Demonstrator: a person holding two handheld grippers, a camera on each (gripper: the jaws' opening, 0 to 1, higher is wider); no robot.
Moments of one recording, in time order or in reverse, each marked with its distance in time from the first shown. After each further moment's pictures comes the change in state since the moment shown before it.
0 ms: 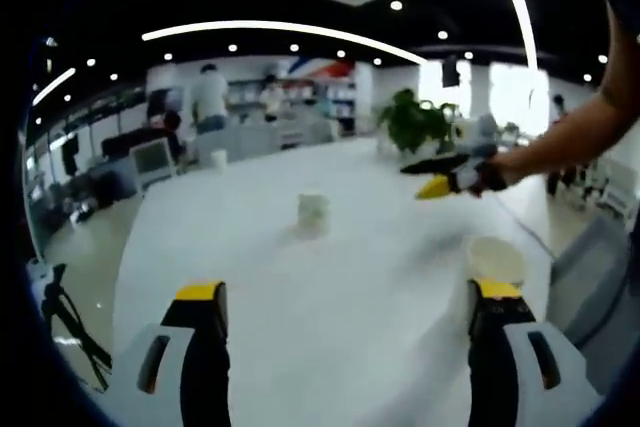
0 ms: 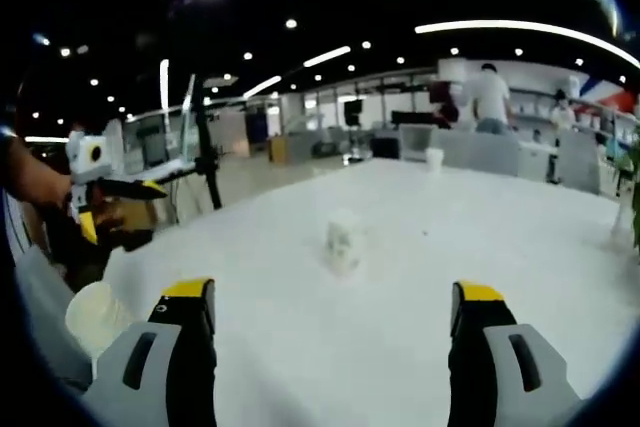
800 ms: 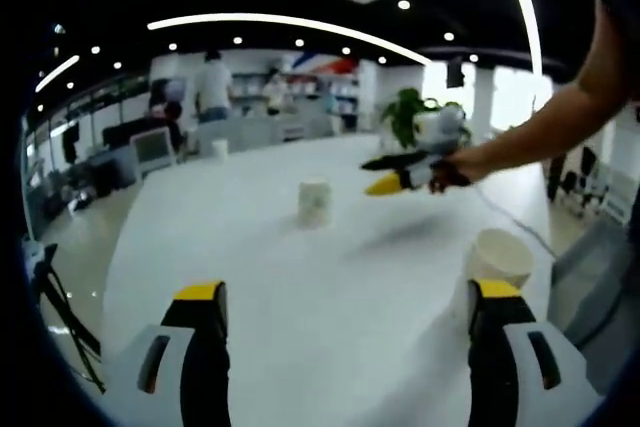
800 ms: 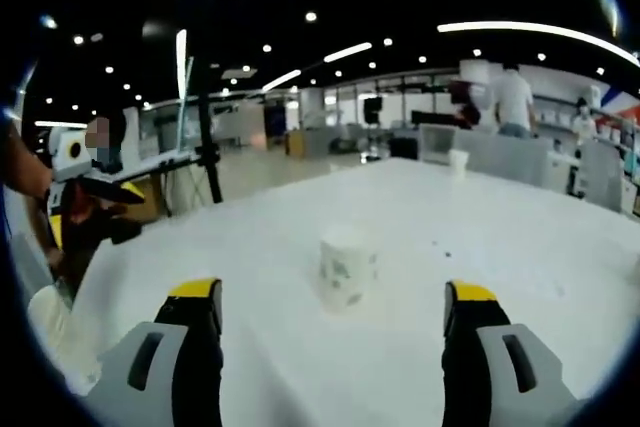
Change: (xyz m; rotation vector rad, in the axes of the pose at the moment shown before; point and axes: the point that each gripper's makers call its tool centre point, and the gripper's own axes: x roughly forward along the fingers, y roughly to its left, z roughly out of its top) left arm 0.002 0.003 -0.017 -0.033 0.018 -0.005; right arm 0.079 -0.007 0.008 -0.060 0.015 0.080
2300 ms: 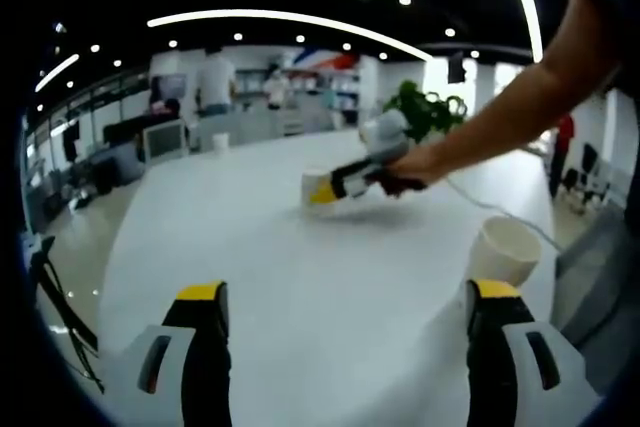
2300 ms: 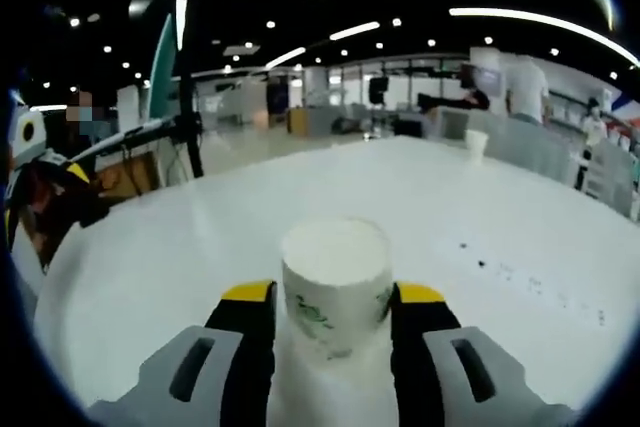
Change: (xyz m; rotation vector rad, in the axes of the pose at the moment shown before) left arm 0.008 0.006 -0.011 0.003 0.017 0.004; right arm 0.091 -0.014 -0.025 -0.048 0.097 0.001
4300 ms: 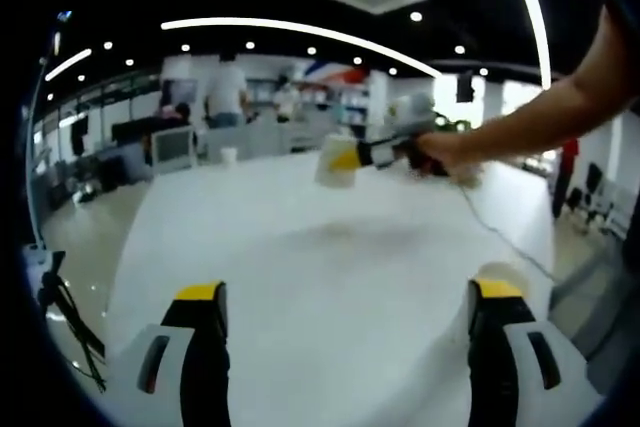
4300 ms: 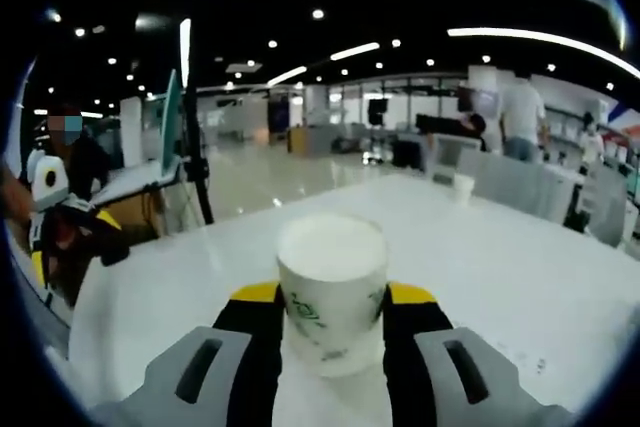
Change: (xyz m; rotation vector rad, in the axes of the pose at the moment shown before) left arm -0.011 -0.001 0.039 -0.051 -0.065 0.023; right arm -0.071 -0.008 0.097 -0.005 -0.081 -0.002
